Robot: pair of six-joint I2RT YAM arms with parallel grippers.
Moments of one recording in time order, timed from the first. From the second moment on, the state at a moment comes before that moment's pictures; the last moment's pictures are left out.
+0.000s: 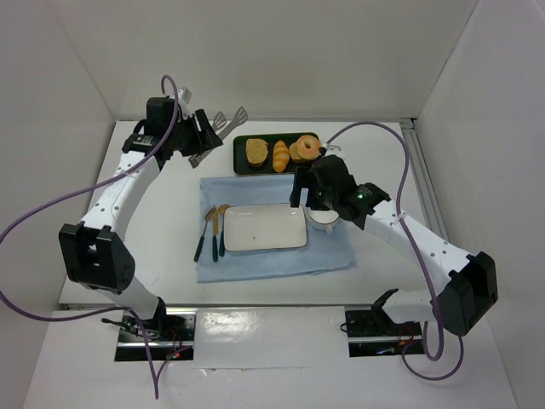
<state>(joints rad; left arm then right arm) -0.15 1.59 1.53 -0.51 0.25 -0.45 0.64 1.28 1.11 -0.55 0.21 0.59</state>
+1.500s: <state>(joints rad) -0.22 1.94 1.66 -0.63 0.17 -0.42 0.28 1.28 1.01 -0.39 -0.10 0.49</state>
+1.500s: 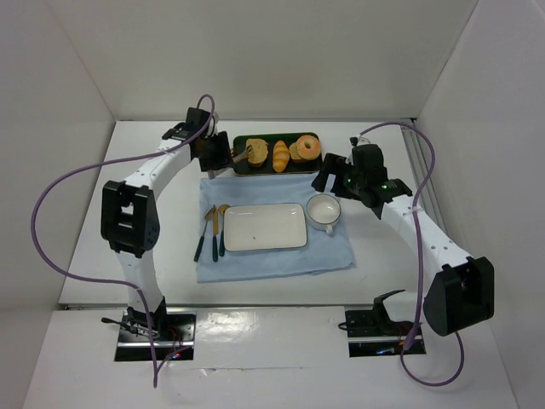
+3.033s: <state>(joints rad) -0.23 2.09 1.80 -0.63 0.27 -0.42 0.26 1.30 1.00 -0.39 -0.11 0.49</state>
